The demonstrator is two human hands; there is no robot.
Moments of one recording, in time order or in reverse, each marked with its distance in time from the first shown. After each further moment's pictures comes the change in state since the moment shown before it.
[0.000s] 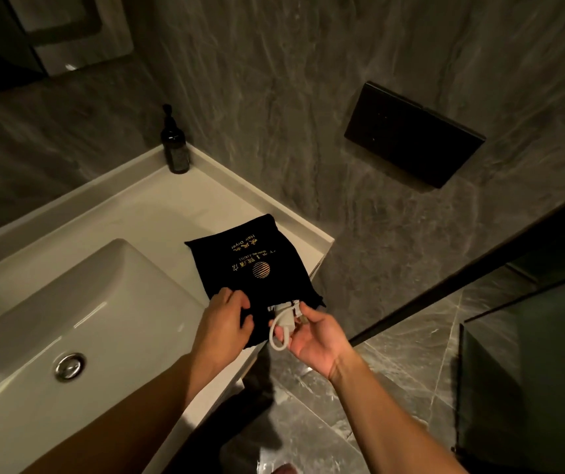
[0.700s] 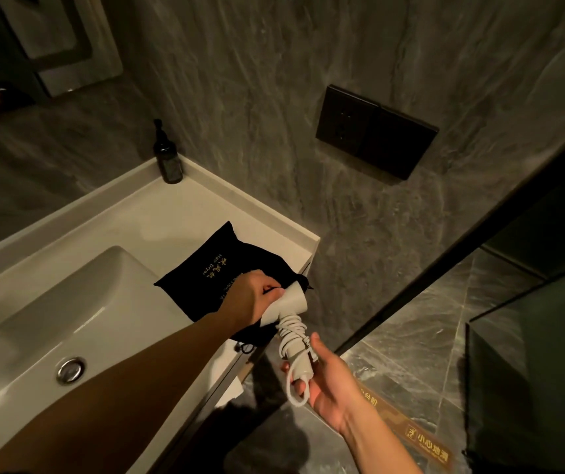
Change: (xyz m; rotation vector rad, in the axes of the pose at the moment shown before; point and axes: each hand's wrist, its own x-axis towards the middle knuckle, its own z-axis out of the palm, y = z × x) left_hand 0.046 0.065 0.011 -0.186 -0.158 0.034; right_hand -0.080 0.034 -0.040 -0.198 0.182 -0.111
